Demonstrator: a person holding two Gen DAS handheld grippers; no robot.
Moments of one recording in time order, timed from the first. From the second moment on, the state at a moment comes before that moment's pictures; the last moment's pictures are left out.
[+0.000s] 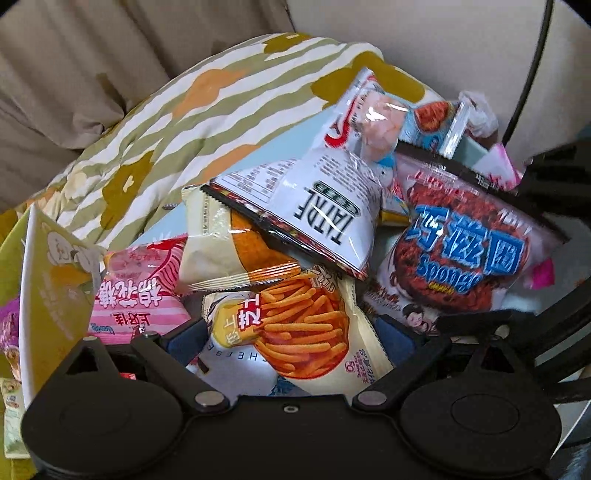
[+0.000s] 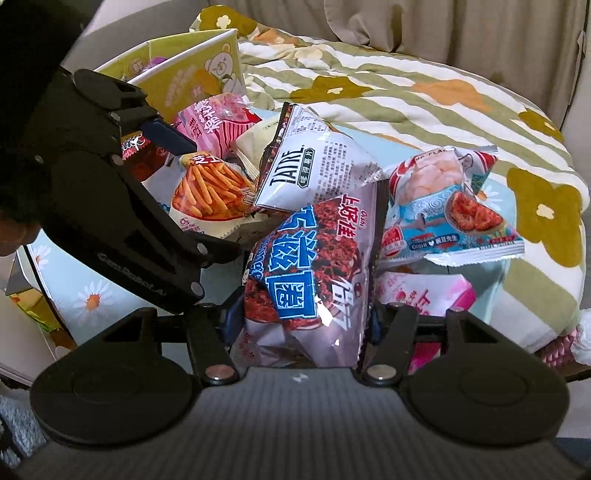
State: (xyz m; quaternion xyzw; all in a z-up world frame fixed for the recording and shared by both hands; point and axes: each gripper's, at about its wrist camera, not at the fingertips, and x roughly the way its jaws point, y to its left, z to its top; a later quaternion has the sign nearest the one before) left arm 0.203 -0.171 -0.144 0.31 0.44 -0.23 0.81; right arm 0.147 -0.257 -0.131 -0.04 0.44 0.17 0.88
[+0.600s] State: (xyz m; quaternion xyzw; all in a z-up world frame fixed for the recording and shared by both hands) left arm 0.178 -0.165 -0.132 0.33 0.41 -0.23 0.82; right arm 0.132 -0.251 -0.122 -0.03 0.43 0.16 0.89
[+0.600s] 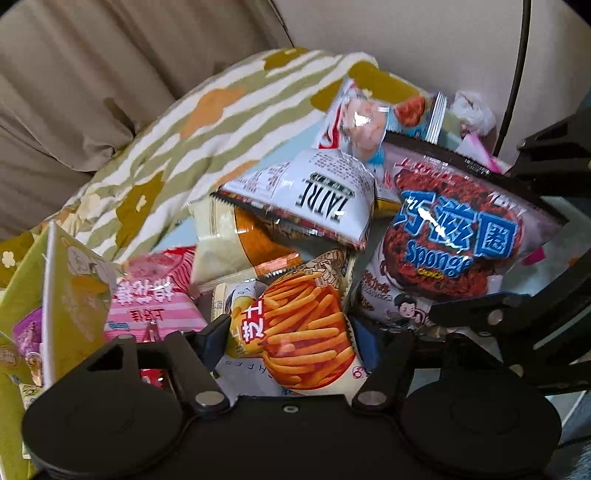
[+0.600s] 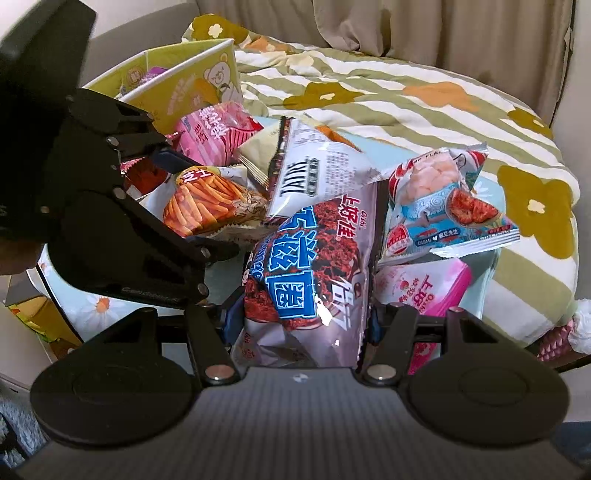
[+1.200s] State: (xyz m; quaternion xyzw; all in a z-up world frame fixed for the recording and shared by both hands) left arm 0.147 -0.133 -0.047 0.24 0.33 -0.17 0.90; right arm 0.110 -0.248 -0.054 -0.02 0.36 0.18 0.92
